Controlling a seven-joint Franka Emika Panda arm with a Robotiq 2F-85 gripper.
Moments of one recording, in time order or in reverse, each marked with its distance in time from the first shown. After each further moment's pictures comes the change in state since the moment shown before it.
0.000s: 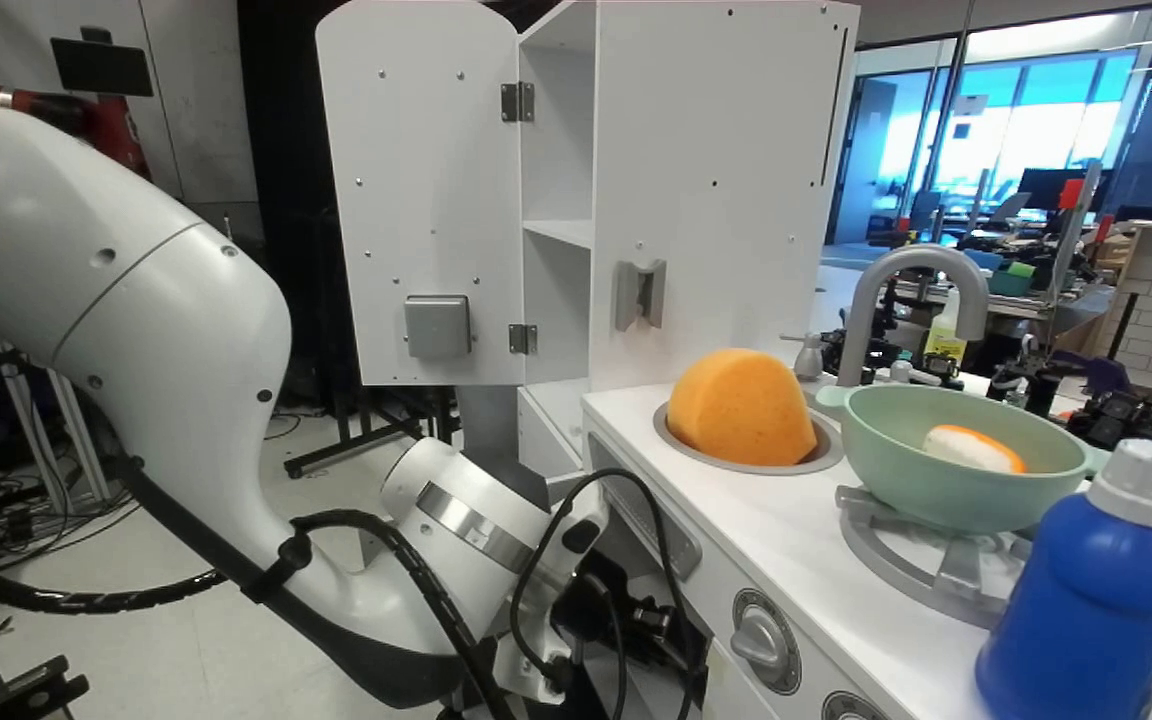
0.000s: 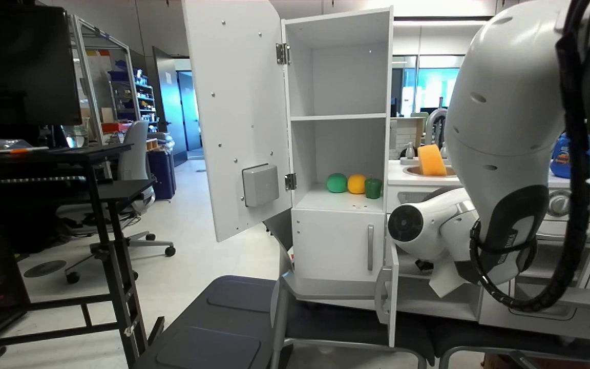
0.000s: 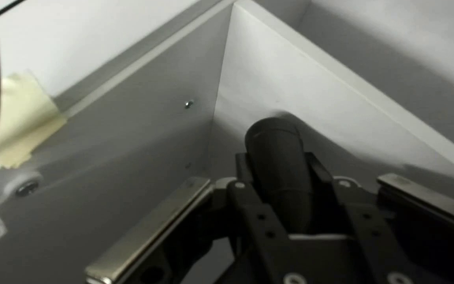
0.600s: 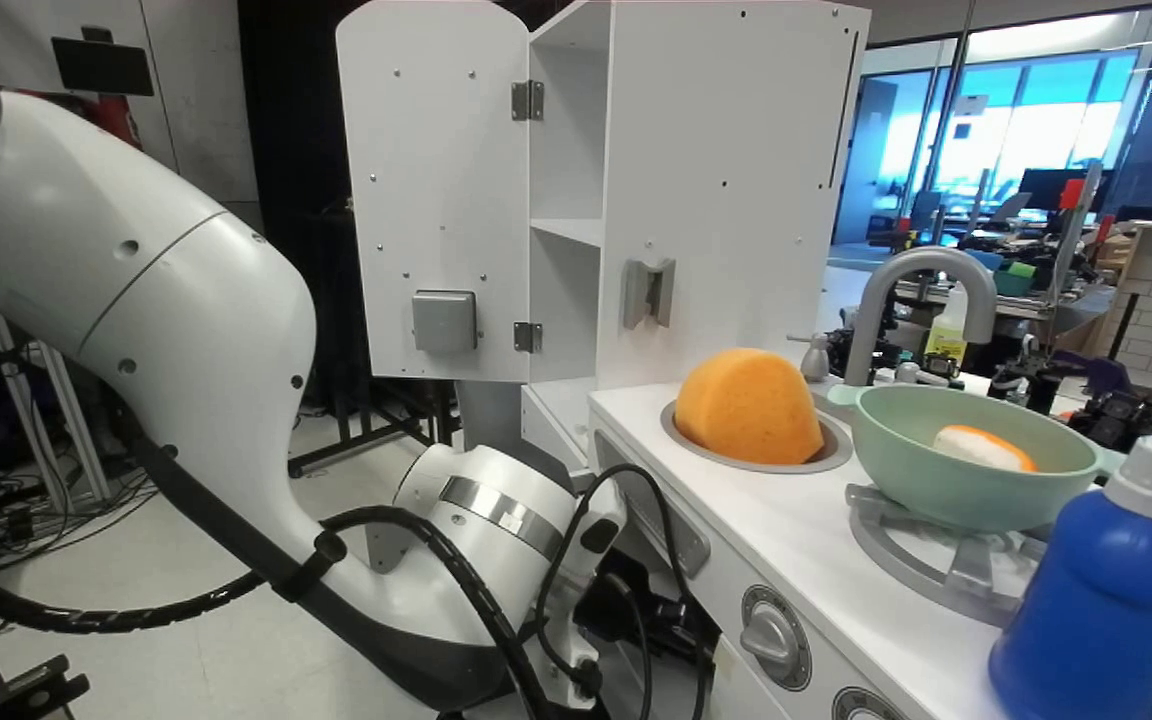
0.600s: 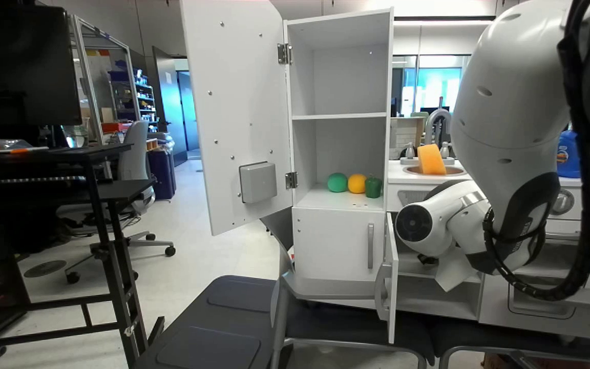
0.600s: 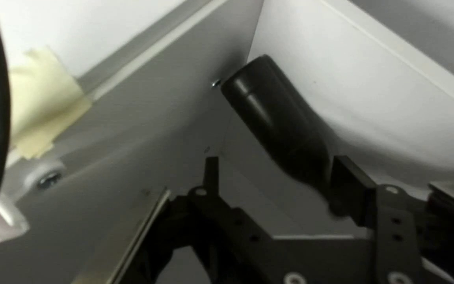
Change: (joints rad) arm -0.045 -0.006 0.000 0.033 -0.170 -0.006 0.121
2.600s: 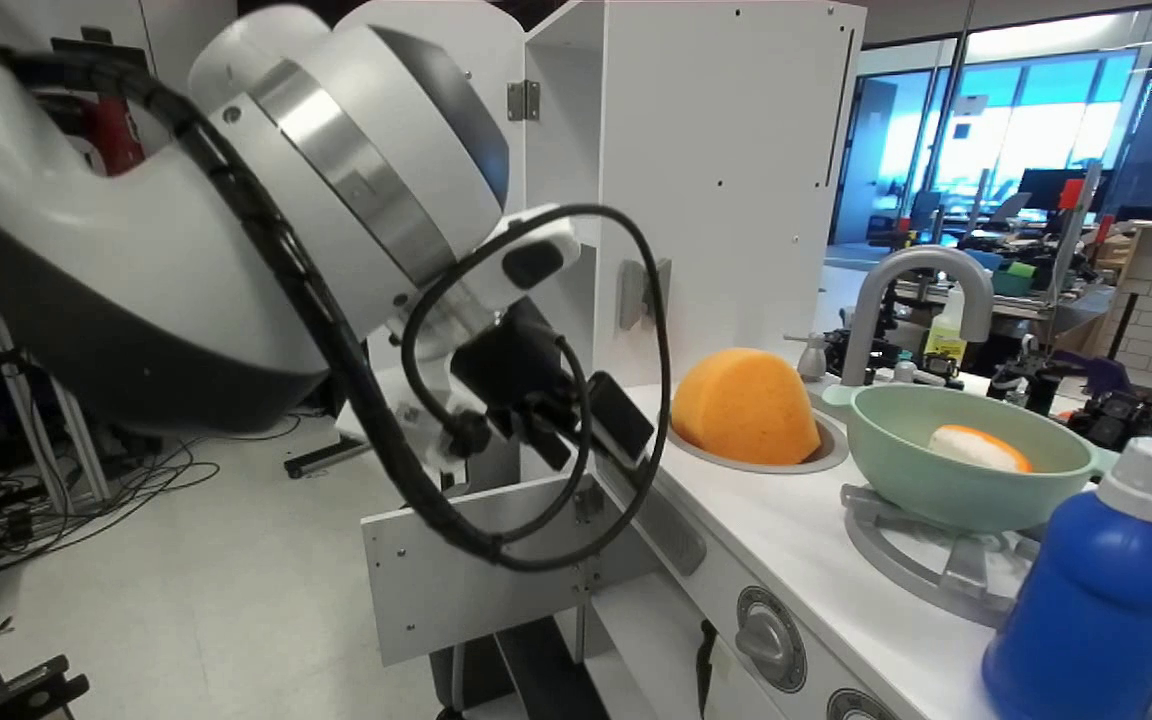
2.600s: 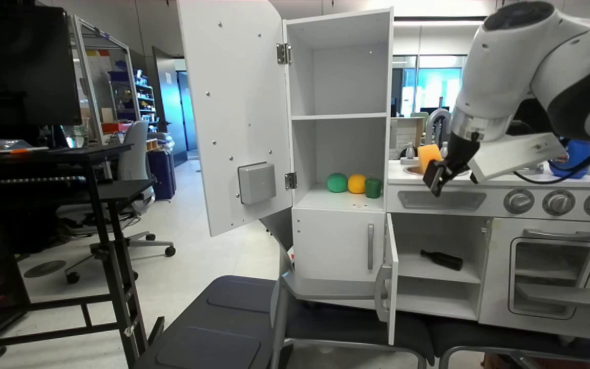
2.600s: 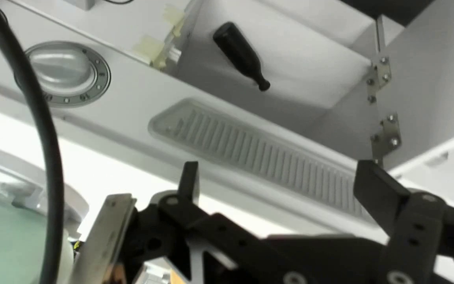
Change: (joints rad) arm -0.005 -0.926 0.095 -0.777 -0.139 0.367 -0.263
